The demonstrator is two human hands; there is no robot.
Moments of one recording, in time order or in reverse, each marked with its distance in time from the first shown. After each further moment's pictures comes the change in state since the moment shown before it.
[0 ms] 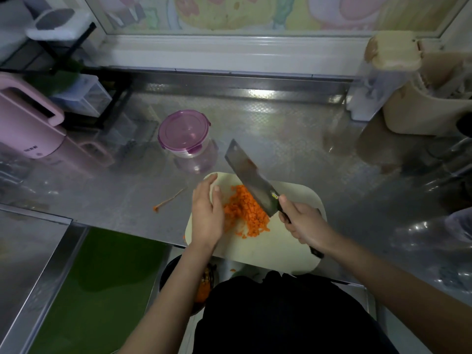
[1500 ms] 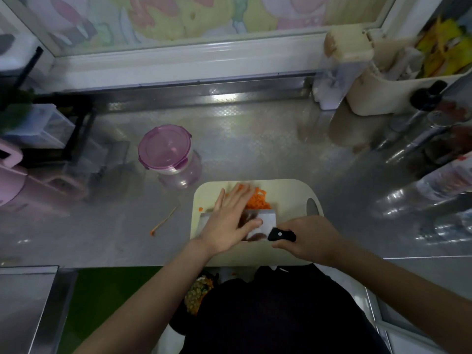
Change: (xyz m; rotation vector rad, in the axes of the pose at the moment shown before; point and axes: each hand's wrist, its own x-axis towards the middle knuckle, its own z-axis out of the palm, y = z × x) left_hand 0.032 -0.023 0.001 0.429 -0.856 0.559; right_hand -0.022 0.020 0.016 -0.937 0.099 -0.391
